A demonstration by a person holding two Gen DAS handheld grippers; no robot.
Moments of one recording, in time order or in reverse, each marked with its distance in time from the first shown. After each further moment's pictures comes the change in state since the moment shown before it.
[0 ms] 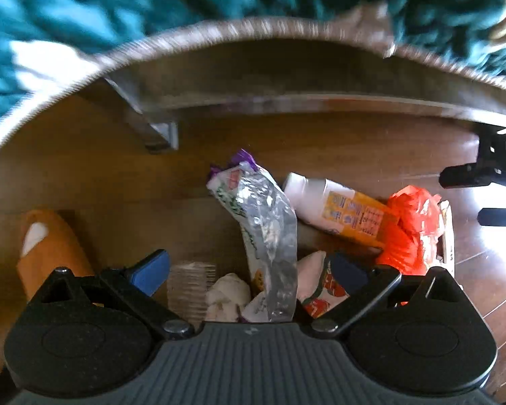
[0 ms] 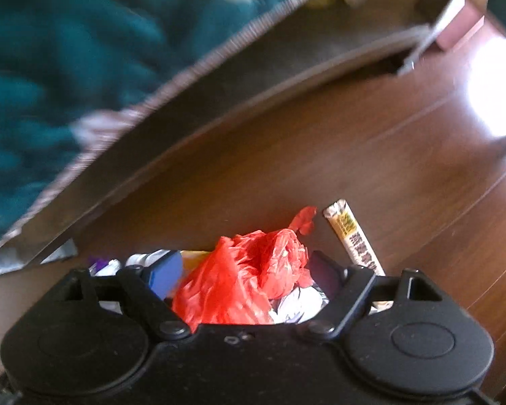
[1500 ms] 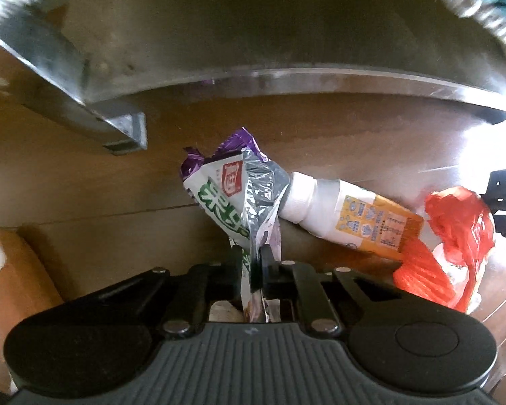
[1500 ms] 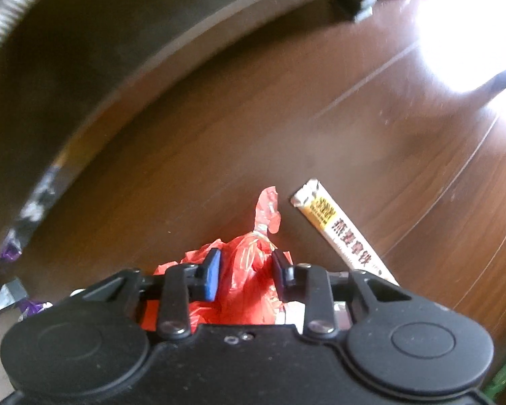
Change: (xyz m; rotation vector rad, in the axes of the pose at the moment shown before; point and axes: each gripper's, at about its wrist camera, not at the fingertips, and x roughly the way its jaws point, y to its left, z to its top) left arm 0.041 0.018 0.018 0.035 0.028 -0.054; right arm 0.037 -0.004 0.003 0.110 -0.024 -0.108
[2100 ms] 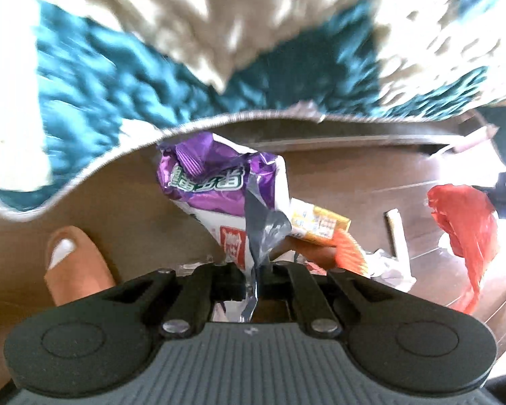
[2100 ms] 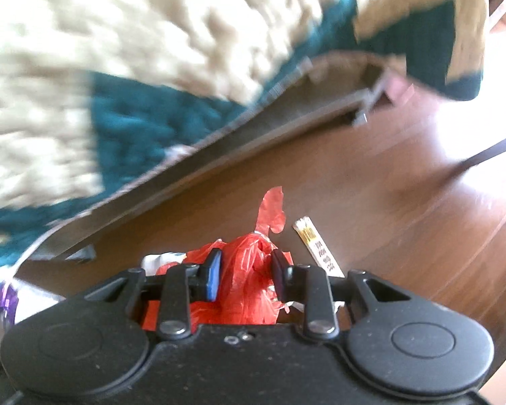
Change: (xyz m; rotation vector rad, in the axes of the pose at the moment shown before) left arm -0.164 -0.004 -0.044 0.001 -0.190 -0.018; right arm -0.192 0.011 -0.051 -0.228 -0.240 0.092
